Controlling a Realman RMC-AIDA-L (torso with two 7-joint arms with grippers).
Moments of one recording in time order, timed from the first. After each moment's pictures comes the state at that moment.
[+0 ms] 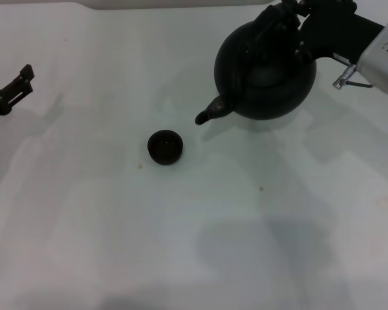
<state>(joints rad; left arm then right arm) -0.17 -2.07 1.14 0.58 0.96 0.98 -0.82 0.07 2.02 -1.78 -1.40 -1.45 -0.40 1.23</state>
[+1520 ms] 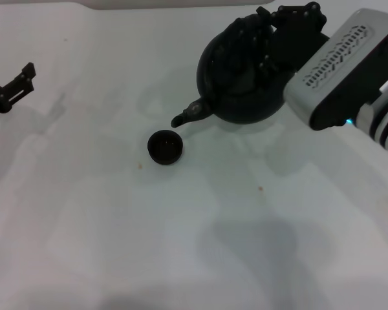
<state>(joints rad) -0.17 -2.07 1.13 0.62 1.02 0.98 -0.81 0.07 2.02 -2.12 -1.44 -1.46 0.06 1.23</state>
